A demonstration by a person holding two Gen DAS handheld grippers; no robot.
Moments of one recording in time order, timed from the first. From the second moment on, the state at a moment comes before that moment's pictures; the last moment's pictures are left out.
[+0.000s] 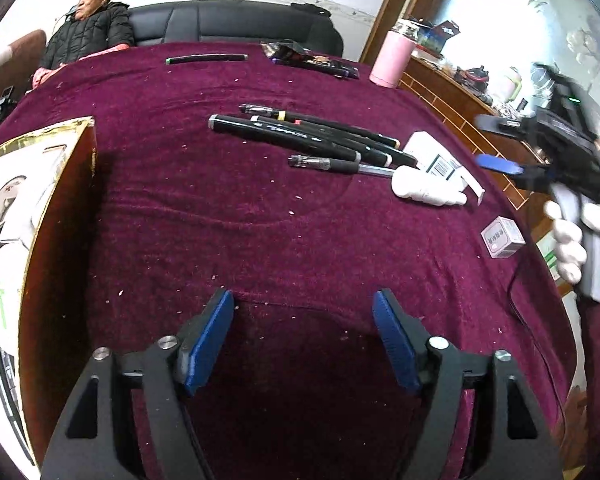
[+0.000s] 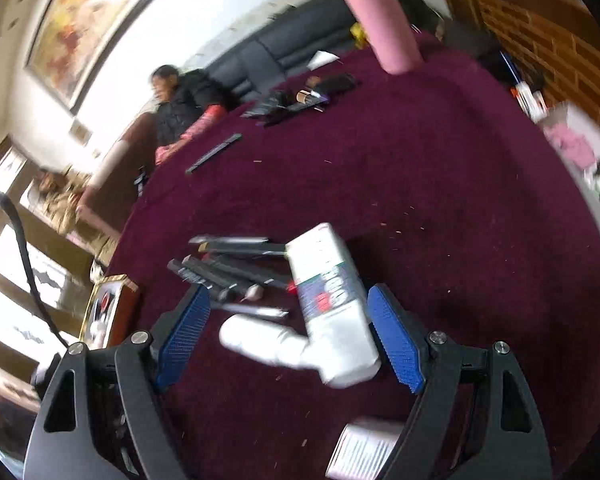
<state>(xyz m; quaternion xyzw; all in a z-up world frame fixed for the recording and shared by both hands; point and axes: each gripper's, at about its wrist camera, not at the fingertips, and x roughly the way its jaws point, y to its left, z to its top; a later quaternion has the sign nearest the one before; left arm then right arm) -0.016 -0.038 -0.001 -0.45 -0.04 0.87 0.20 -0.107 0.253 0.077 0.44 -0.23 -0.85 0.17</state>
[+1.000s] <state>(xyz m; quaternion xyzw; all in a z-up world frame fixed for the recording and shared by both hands) -0.012 -0.045 0.001 -0.45 -0.07 0.86 0.25 -0.046 0.099 0.057 0.52 0.03 -0.83 0.17</state>
